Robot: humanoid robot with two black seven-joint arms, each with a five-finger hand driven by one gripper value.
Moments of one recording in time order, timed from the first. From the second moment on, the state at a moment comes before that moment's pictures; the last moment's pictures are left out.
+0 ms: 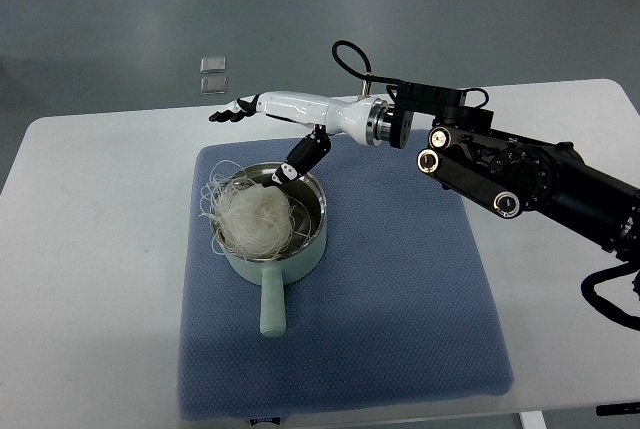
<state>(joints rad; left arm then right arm) -0.02 0.00 -0.02 -0.11 0.02 0.02 0.07 1.02 -0.09 0.54 0.89 -1.45 0.23 0.41</state>
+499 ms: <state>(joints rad) -0.02 0.00 -0.02 -0.11 0.02 0.02 0.07 0.91 -0.08 0.78 0.78 -1.06 0.16 0.41</state>
